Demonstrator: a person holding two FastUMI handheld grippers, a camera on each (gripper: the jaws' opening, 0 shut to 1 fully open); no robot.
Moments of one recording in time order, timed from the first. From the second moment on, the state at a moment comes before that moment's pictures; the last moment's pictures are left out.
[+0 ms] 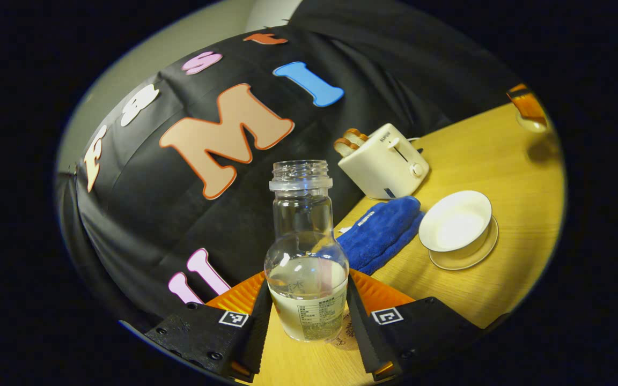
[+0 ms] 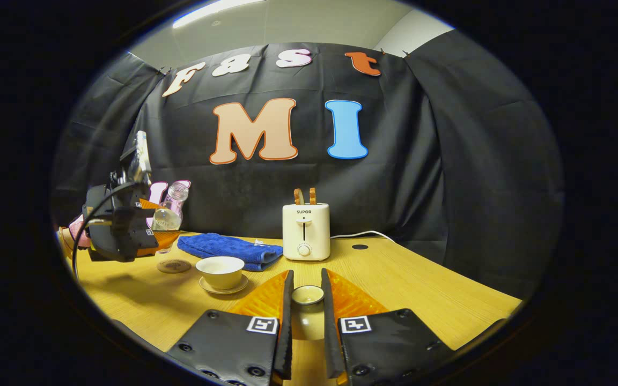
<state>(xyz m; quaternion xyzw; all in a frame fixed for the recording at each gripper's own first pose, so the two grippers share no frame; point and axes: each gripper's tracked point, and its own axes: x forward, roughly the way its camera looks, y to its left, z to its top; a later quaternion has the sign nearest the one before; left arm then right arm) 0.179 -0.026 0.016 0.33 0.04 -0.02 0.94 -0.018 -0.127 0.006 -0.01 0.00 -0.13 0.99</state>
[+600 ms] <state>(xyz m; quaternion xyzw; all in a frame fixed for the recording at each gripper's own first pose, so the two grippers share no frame) 0.188 -0.011 0.011 -0.03 0.04 -0.06 1.00 -0.019 -0.131 0.006 -0.01 0.00 -0.14 0.99</state>
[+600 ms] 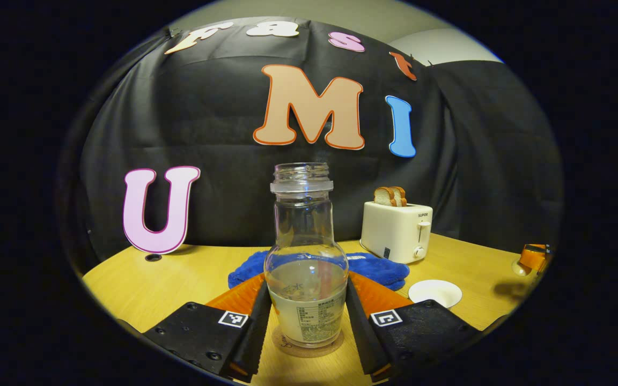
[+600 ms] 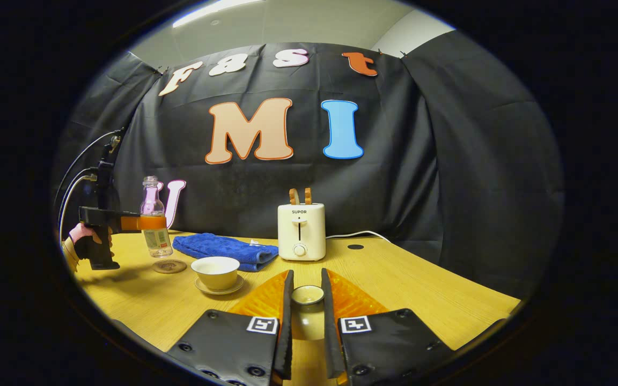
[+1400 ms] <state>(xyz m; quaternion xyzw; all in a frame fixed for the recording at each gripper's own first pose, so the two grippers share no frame) 0.196 -0.009 -0.021 -0.03 0.07 -0.06 1.00 -0.019 -0.131 0.006 -0.01 -0.01 -0.14 0.99</state>
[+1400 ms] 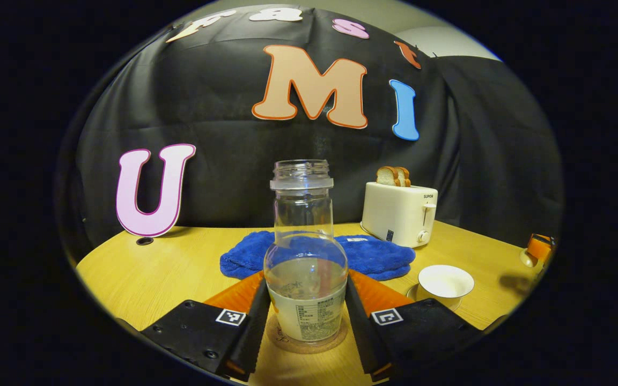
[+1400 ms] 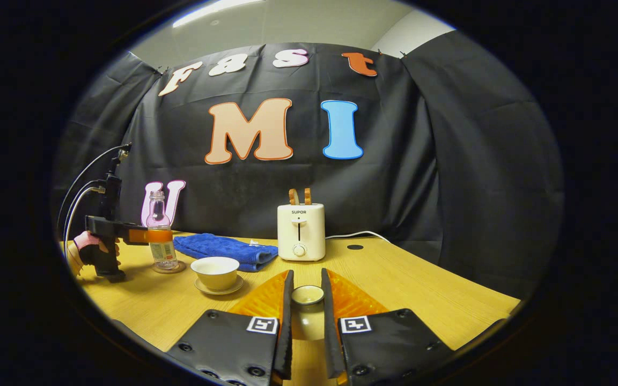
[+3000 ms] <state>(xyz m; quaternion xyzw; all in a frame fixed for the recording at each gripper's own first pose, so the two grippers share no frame) 0.117 0.008 -0.017 -0.05 0.04 -0.03 1.00 -0.019 -0.132 0.006 -0.01 0.00 -0.14 0.99</state>
